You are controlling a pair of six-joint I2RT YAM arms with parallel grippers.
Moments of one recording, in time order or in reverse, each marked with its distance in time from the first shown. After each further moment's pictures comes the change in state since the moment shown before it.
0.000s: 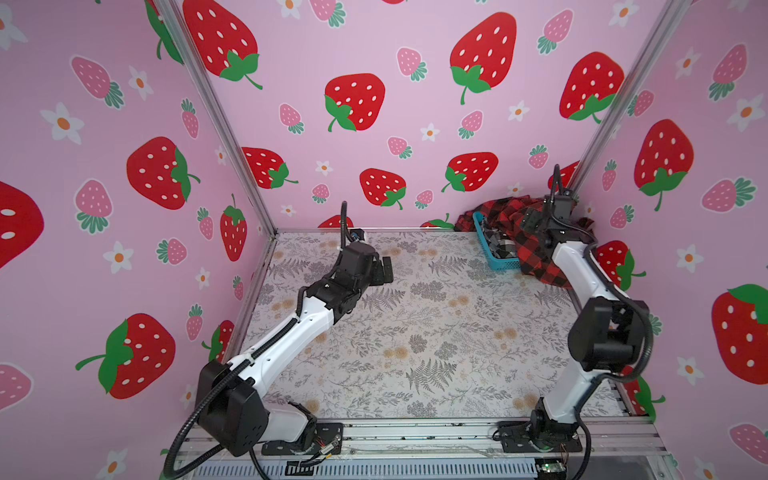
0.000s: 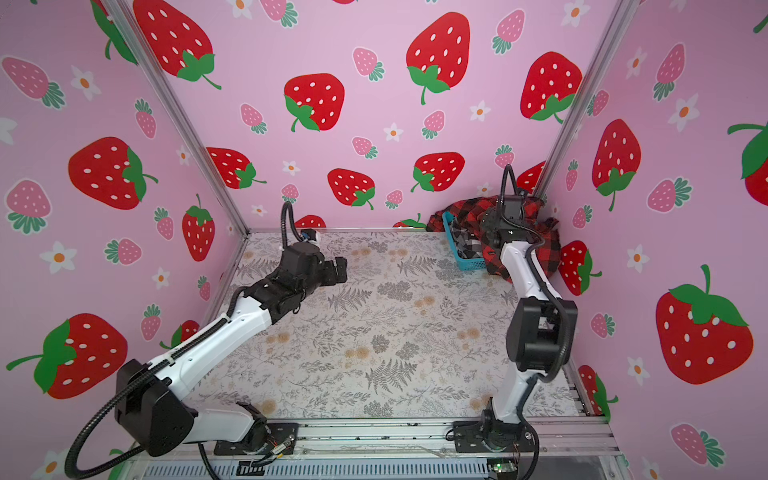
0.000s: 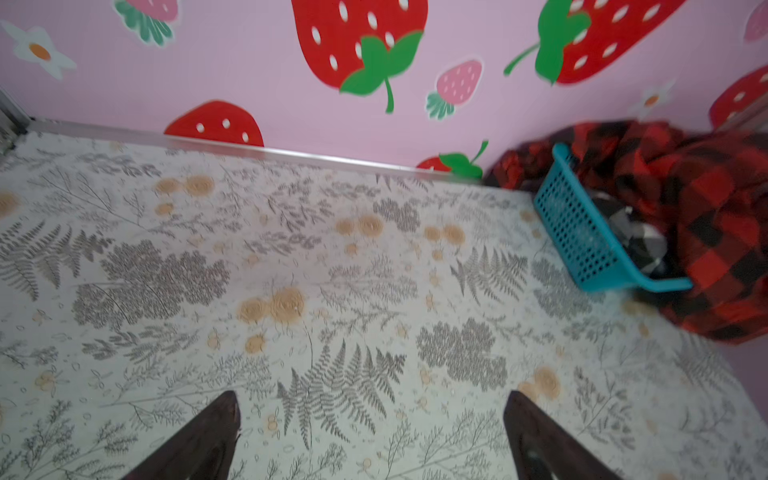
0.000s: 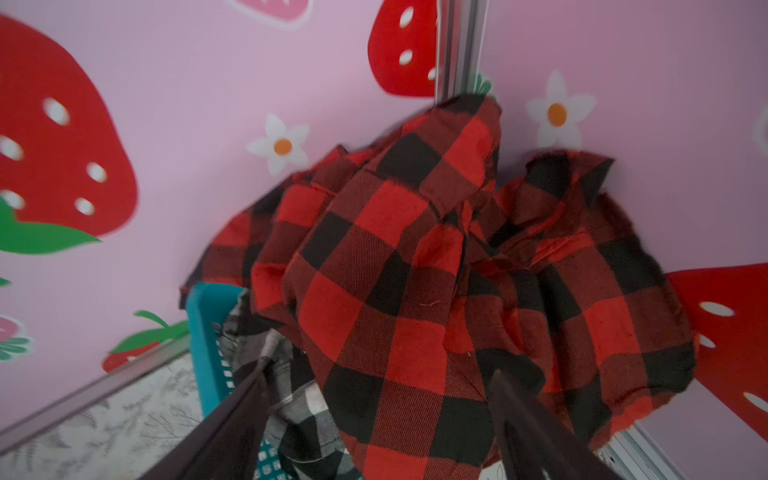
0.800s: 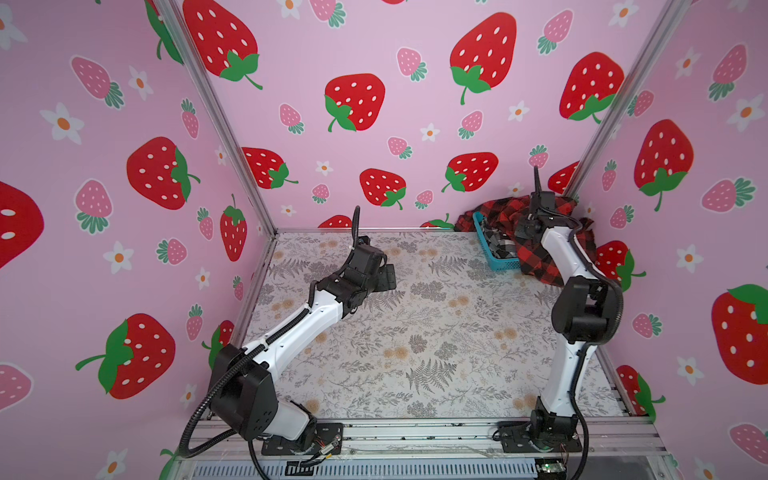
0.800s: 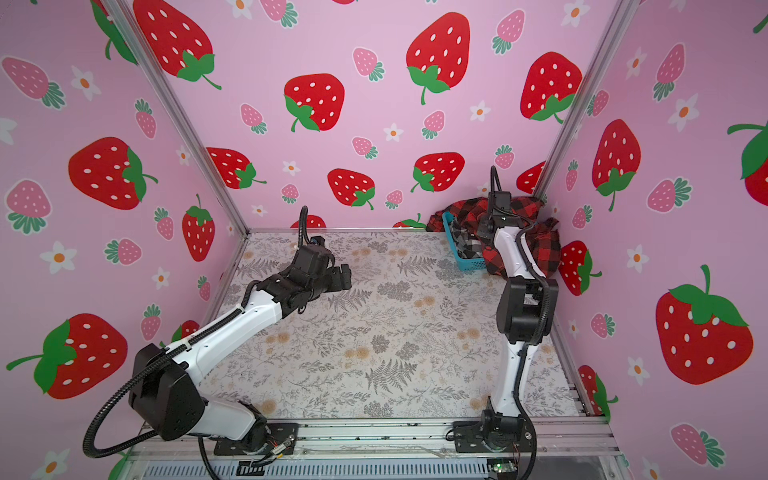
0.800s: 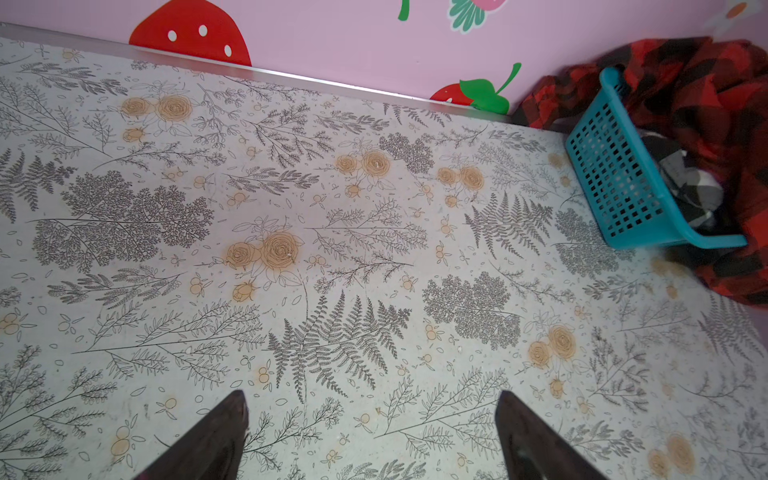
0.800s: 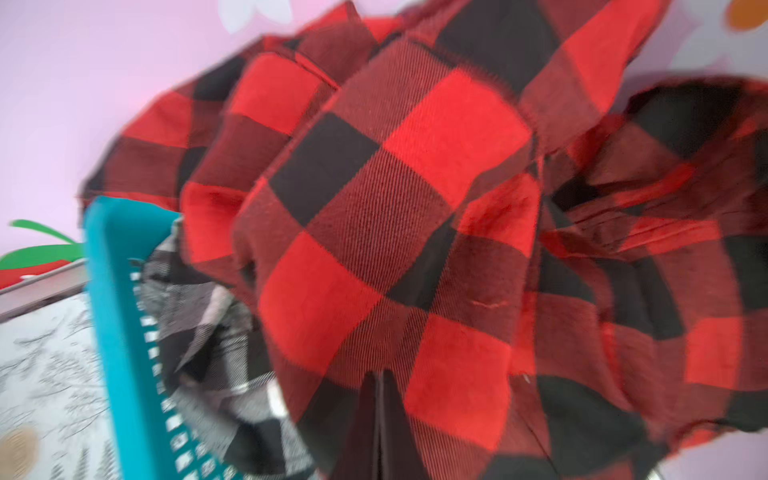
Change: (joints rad) left arm 0.000 0.064 0.040 -0.070 0.034 -0.073; right arm 0.008 0.179 0.237 -0.222 -0.055 -0.103
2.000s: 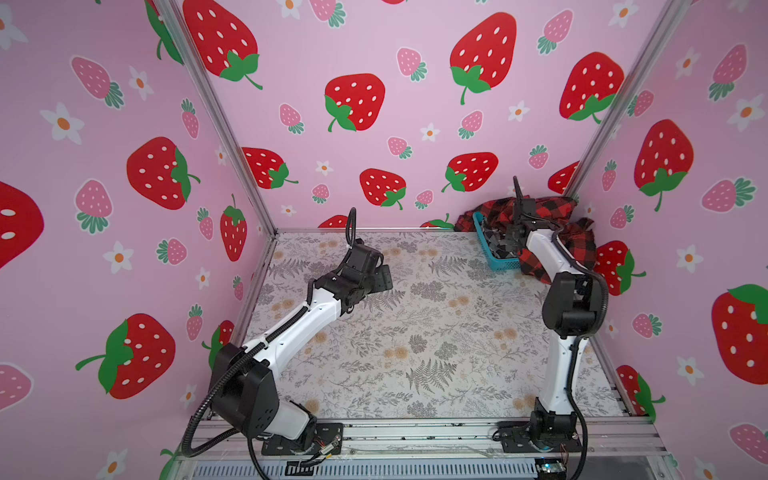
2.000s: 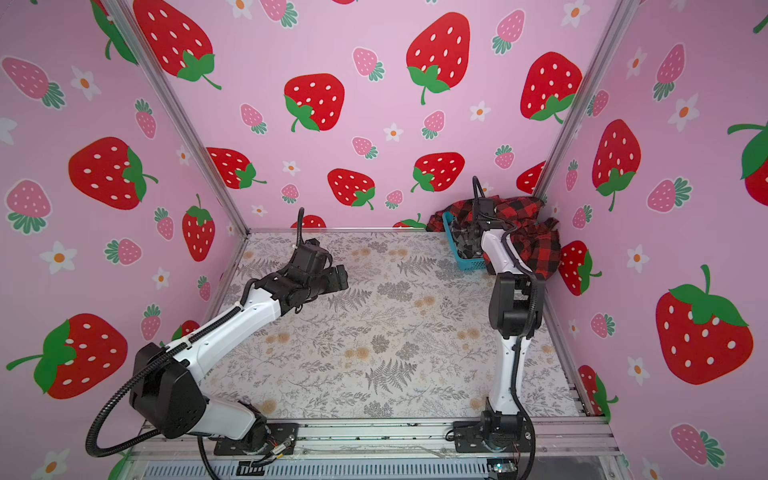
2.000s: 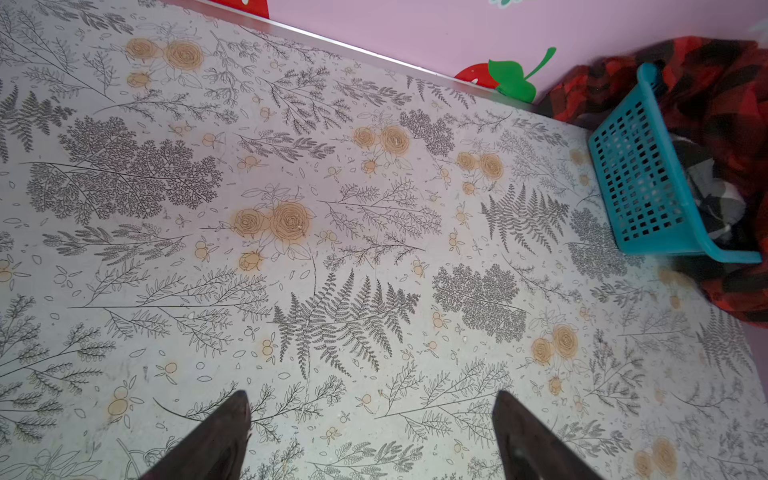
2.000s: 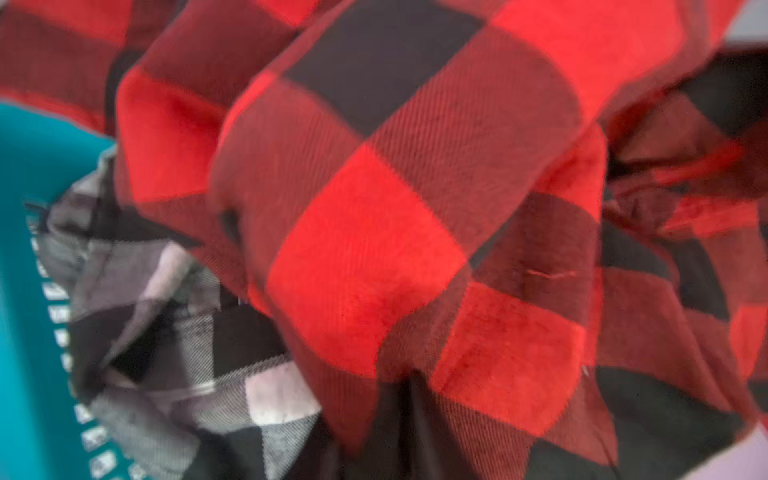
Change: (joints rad) left arm 0.032 0.007 0.003 -0.063 0.036 -0.072; right arm 0.053 0.116 0.026 -0.025 0.165 -0.048
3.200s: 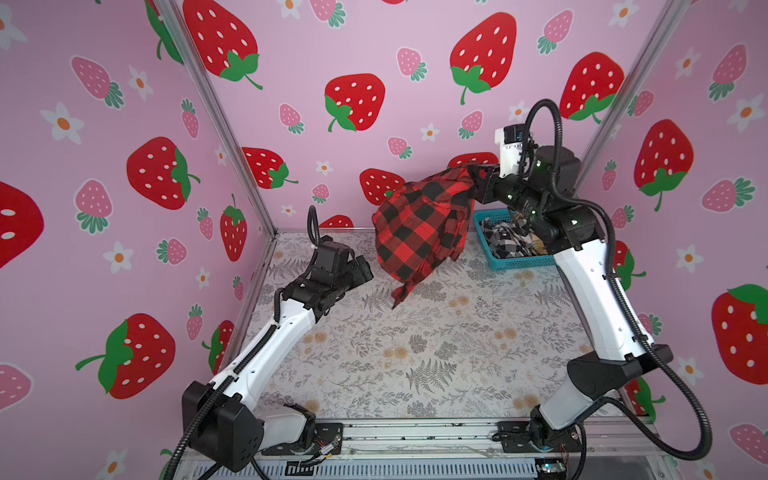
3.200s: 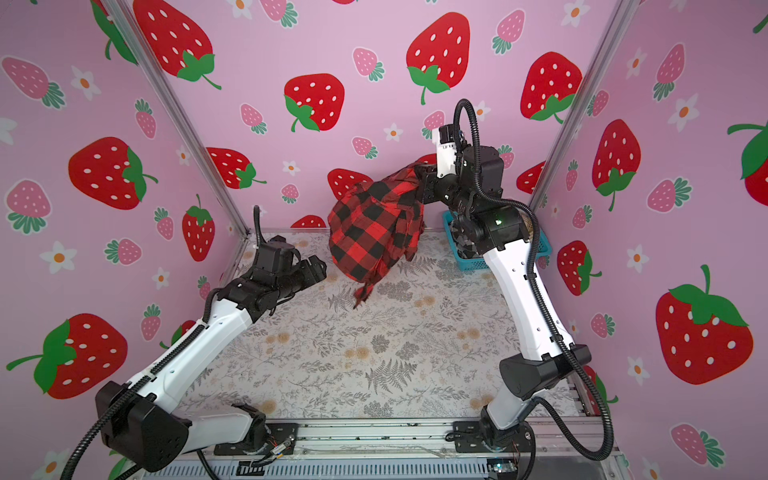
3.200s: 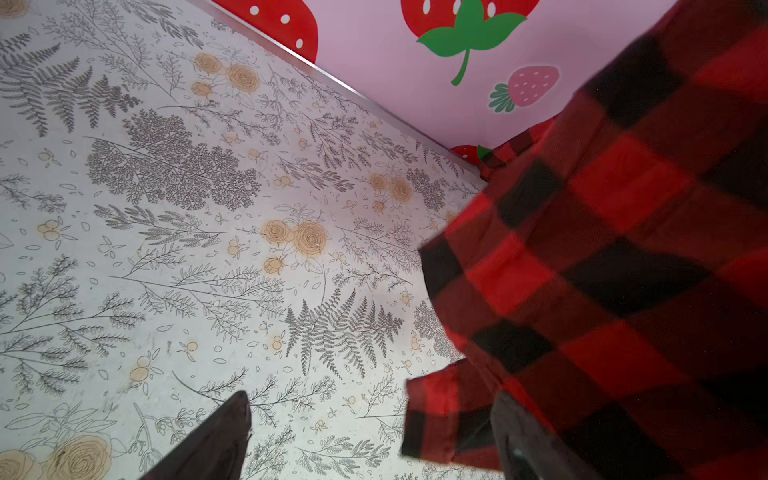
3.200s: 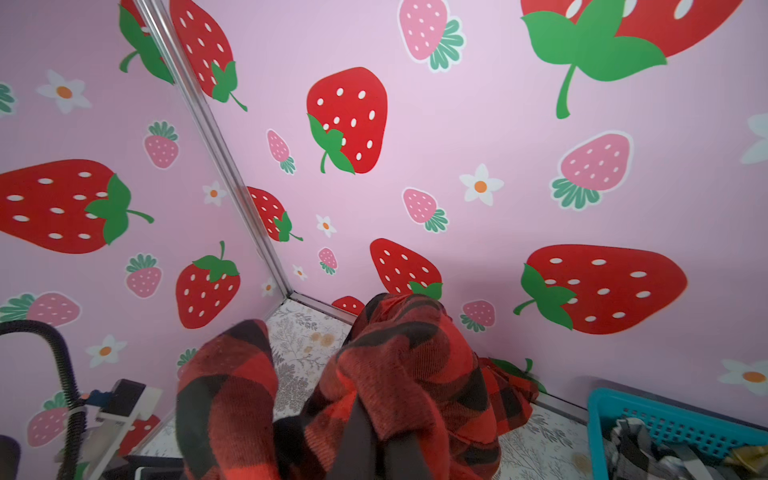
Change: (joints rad) left arm 0.145 -0.190 -0.058 -0.025 0.097 -0.133; right arm 0.358 -0.549 0.123 0.095 -0.635 0.015
